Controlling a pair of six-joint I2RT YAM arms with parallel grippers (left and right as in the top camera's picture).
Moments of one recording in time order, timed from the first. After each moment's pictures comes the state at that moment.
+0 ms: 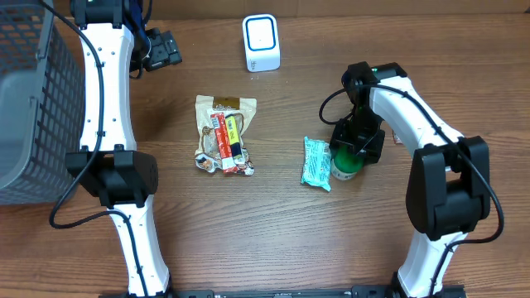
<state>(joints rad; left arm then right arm) 0.01 2.33 2.63 -1.62 -0.06 -0.37 0.21 2.03 1.55 -1.28 -0.10 0.54</state>
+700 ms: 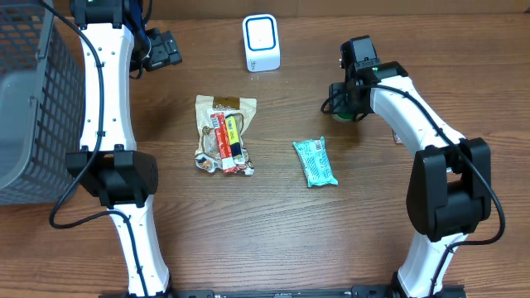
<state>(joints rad) 0.01 2.33 2.63 -1.62 -0.06 -0.37 0.21 2.02 1.56 -0.77 0.14 0.16</state>
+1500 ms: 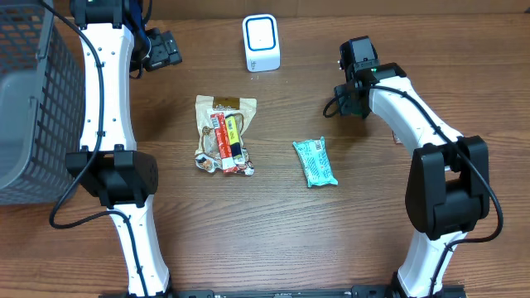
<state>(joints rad) 0.01 2.33 2.63 -1.62 -0.06 -0.37 0.21 2.03 1.55 -0.74 0.29 -0.01</state>
